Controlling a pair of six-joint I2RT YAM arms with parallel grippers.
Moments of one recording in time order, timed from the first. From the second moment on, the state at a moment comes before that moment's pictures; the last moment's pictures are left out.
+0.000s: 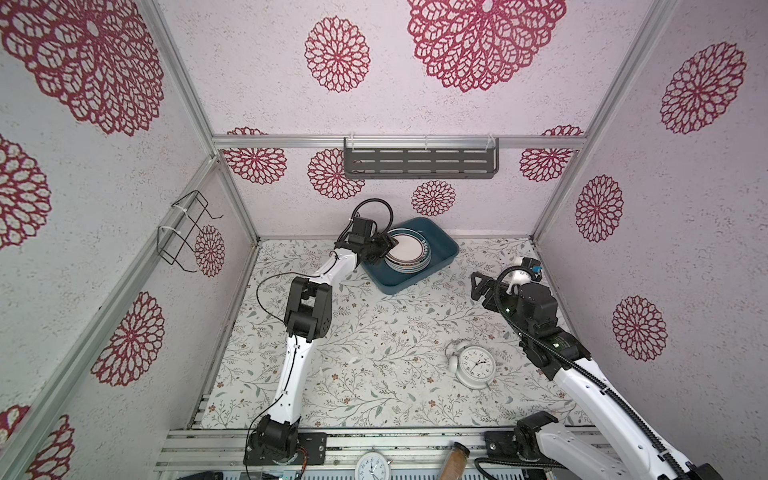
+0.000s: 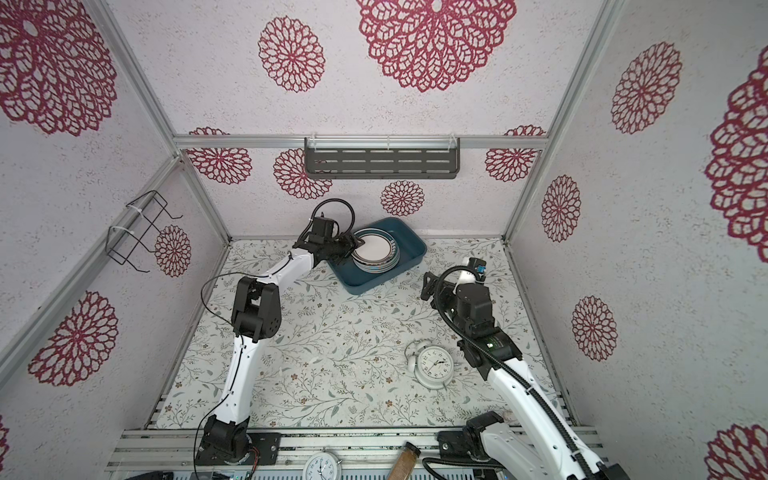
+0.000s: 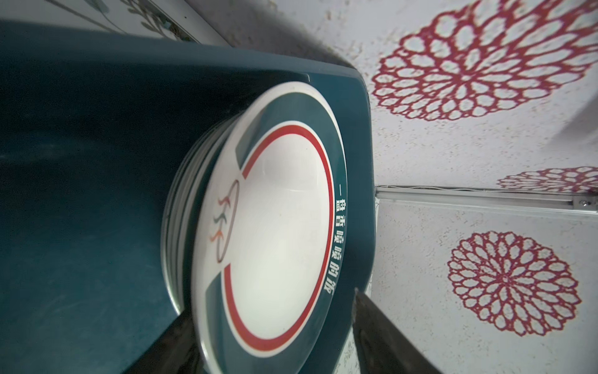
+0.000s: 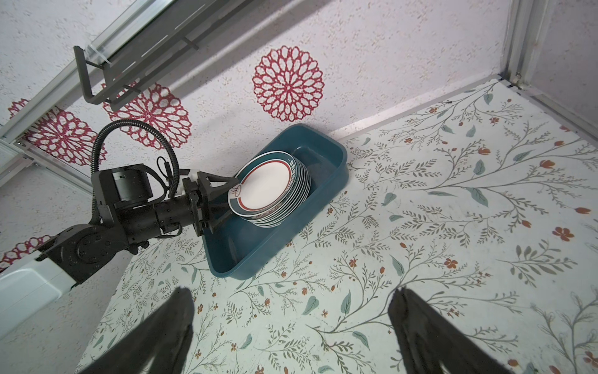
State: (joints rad) left arm -0.33 2.52 2.20 -0.32 0.39 -0.97; right arm 0.37 0.90 0.79 -0.19 0.16 0.58
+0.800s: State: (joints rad) left arm -0.34 2.41 2.11 -0.48 0.22 -0.79; right arm 0.37 0.90 0.79 -0.19 0.17 0.58
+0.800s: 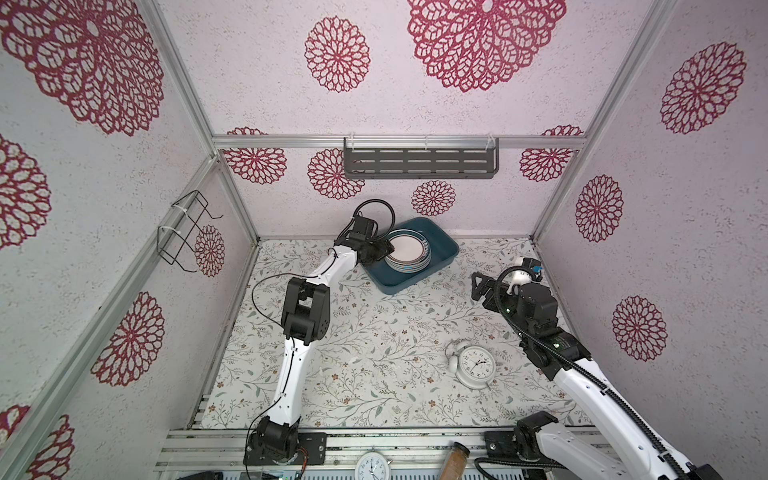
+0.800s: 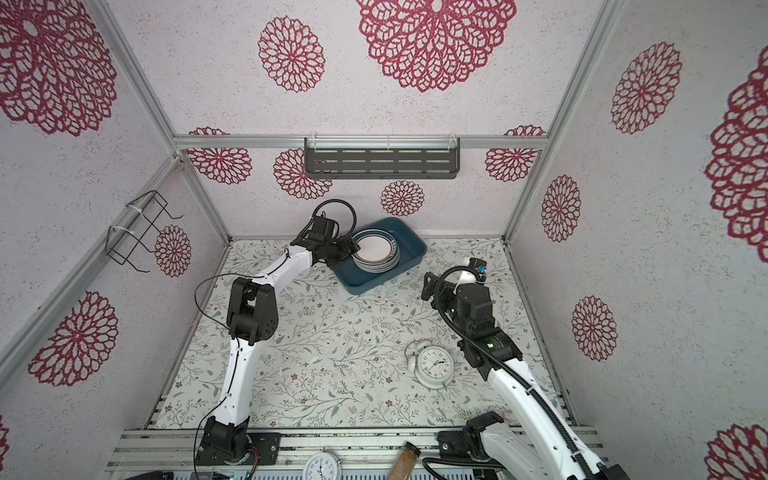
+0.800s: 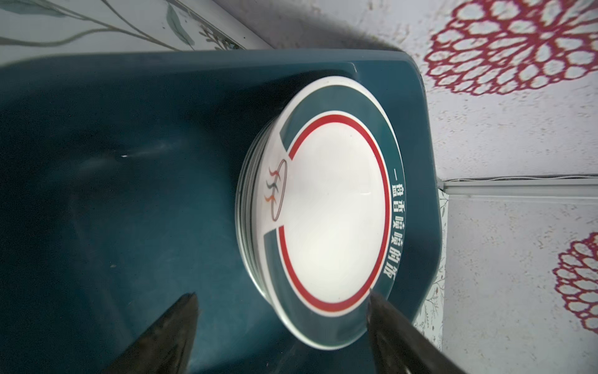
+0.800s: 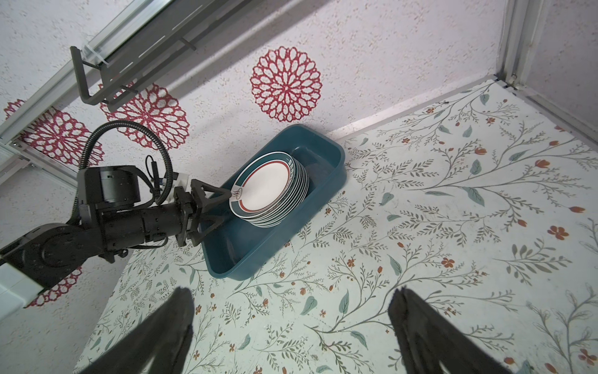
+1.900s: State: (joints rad) left arm -0.03 0.90 0.62 0.00 -0.33 -0.31; right arm 0.15 0.95 0.59 -0.16 0.48 0.19
